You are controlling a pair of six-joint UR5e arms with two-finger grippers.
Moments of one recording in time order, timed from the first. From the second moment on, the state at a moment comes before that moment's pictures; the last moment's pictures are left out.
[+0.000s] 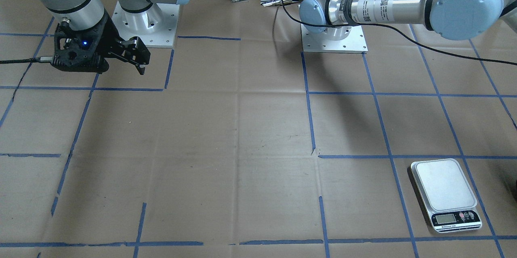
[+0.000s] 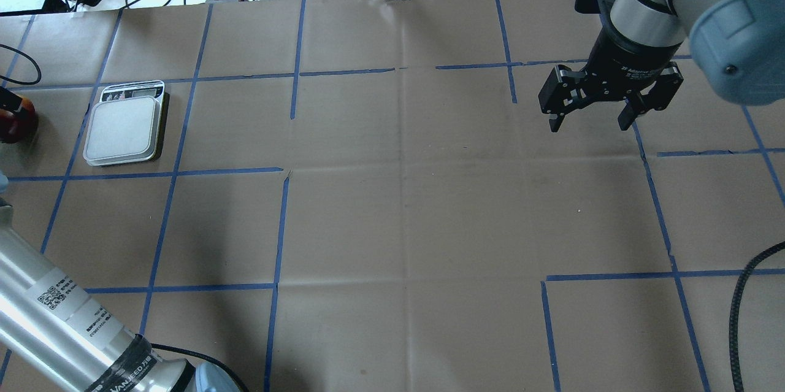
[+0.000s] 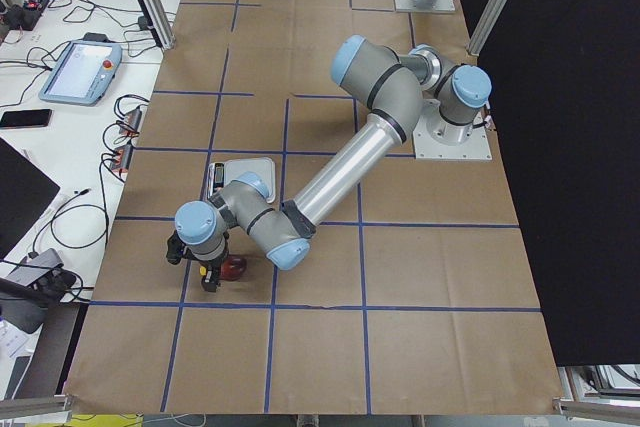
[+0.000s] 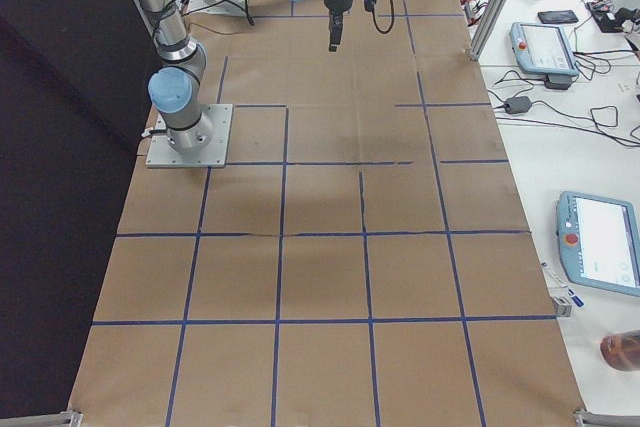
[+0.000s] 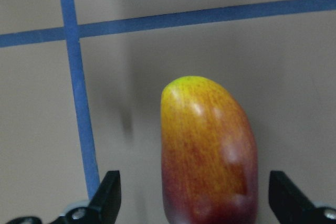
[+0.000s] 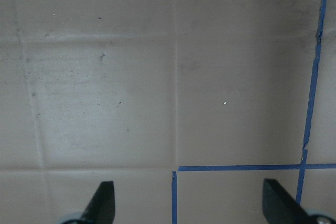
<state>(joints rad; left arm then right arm) -0.79 -2.56 -0.86 -1.25 1.55 0.88 1.53 -1.60 1.68 -1.57 -1.56 -0.02</state>
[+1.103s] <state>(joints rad) -0.80 -2.50 -0.87 -1.28 1.56 0.86 1.53 -1.60 1.68 -1.57 -1.56 -0.02</state>
